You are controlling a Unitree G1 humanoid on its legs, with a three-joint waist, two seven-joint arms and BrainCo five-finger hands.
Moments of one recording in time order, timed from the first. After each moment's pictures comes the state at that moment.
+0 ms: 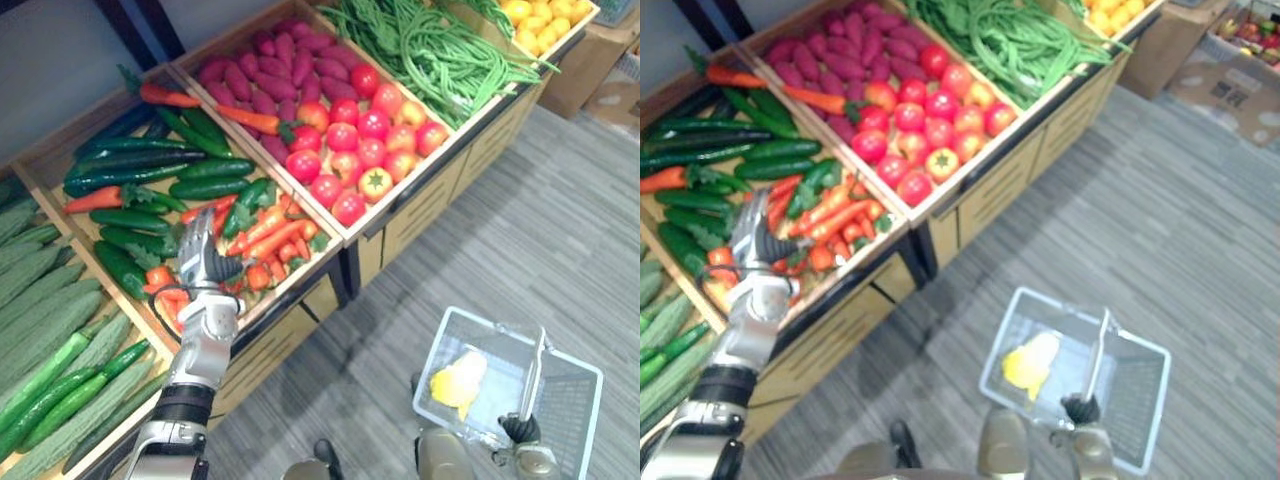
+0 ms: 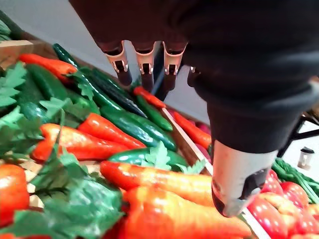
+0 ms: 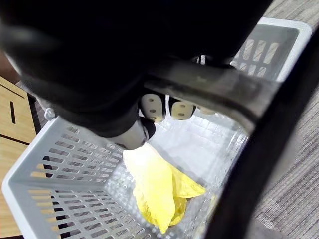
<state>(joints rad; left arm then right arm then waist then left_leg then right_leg) -0.36 0.42 0.00 0.39 0.57 0.03 0.45 0.02 -0.18 -0.22 0.93 -0.20 -0.10 -0.20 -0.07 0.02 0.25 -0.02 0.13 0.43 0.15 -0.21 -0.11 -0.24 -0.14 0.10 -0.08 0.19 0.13</state>
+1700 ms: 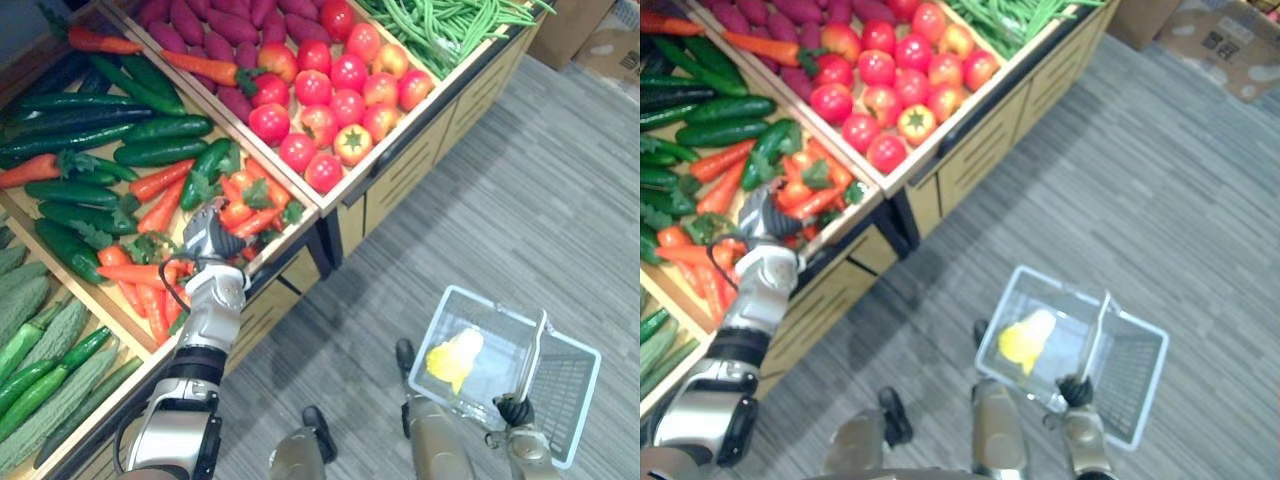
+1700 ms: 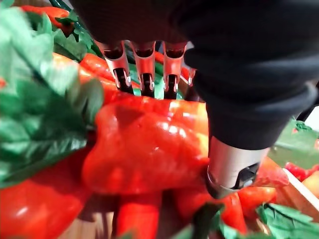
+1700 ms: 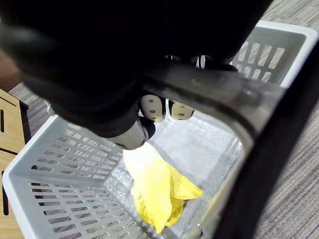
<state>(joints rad) -0.56 0.40 0.02 0.56 0.61 0.12 0.43 0.01 -0.16 -0.19 0.87 -0.20 -0.10 -0.24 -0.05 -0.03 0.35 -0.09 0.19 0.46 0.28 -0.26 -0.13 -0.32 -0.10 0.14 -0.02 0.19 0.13</state>
